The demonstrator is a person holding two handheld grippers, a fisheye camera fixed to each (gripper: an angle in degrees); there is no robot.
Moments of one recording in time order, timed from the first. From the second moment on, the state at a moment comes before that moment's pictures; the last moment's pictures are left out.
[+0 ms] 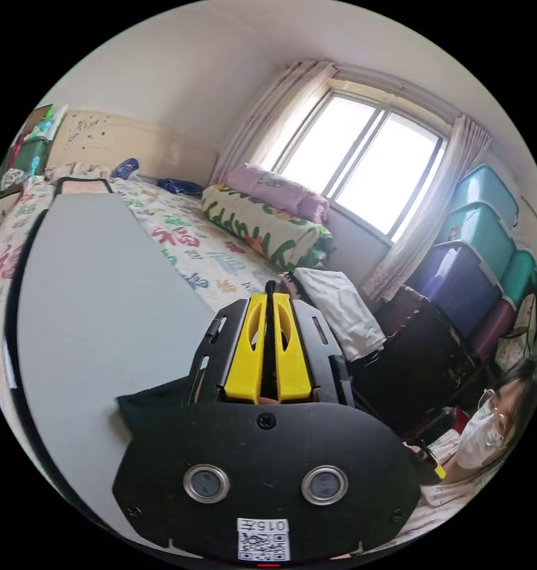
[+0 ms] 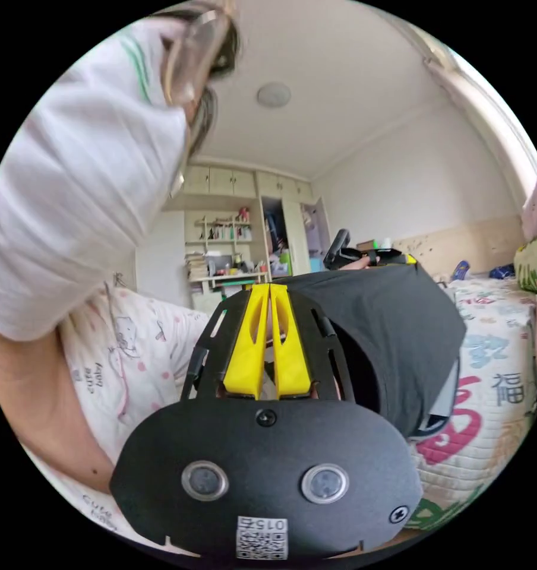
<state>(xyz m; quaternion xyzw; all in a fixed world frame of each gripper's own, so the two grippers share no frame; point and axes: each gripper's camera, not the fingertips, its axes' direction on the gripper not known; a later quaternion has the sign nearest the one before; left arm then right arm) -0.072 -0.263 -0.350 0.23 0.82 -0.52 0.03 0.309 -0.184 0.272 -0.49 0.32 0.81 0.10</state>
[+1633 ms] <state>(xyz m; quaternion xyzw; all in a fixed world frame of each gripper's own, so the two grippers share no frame) -0.138 0.169 -0.756 0.20 0.77 -0.58 0.17 0.067 -0.276 0.342 -0.70 0.14 0.70 0.03</state>
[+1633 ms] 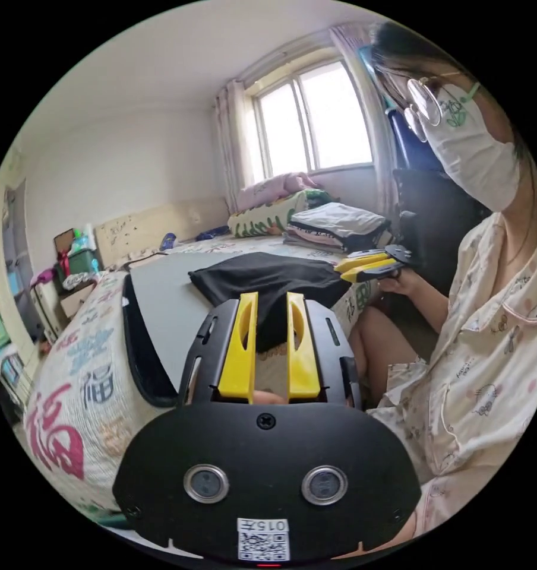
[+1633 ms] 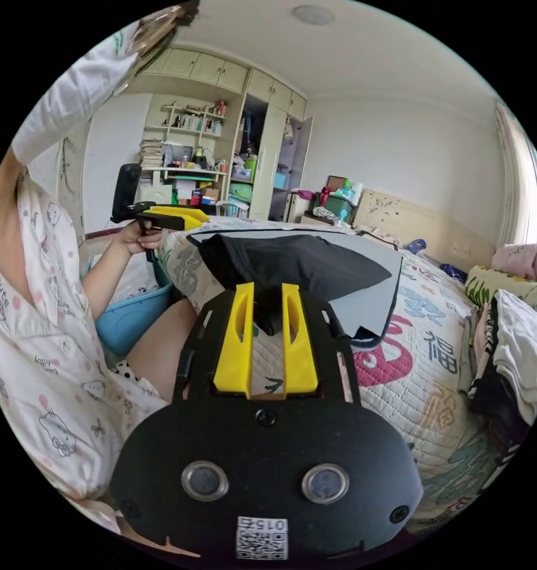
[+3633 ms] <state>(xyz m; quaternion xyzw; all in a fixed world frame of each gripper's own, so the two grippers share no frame) -0.074 -0.178 -0.471 0.02 0.94 -0.34 -0.02 -0.017 0.099 -0.033 -0.50 0.26 0.76 -0.34</state>
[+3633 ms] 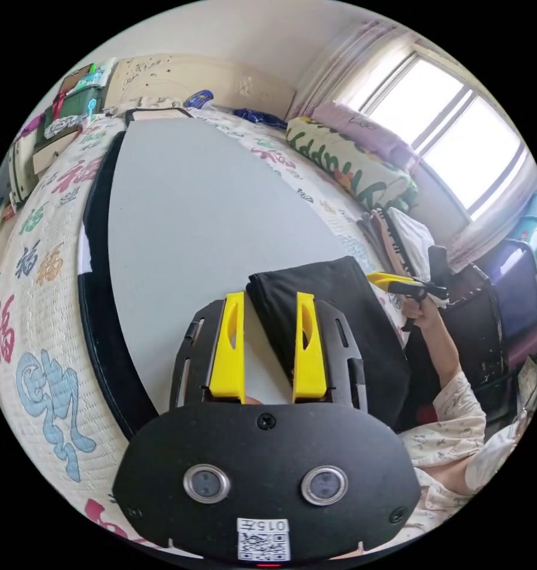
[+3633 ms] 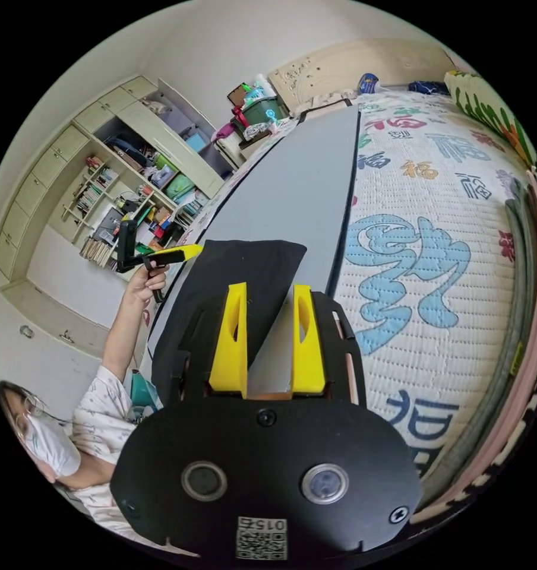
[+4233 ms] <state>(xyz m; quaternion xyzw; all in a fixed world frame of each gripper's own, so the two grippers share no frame) -0.148 -0.215 -0.535 0.09 0.95 -0.29 -0.05 -0.071 0.112 0.022 -0.56 0.17 0.73 -0.36</state>
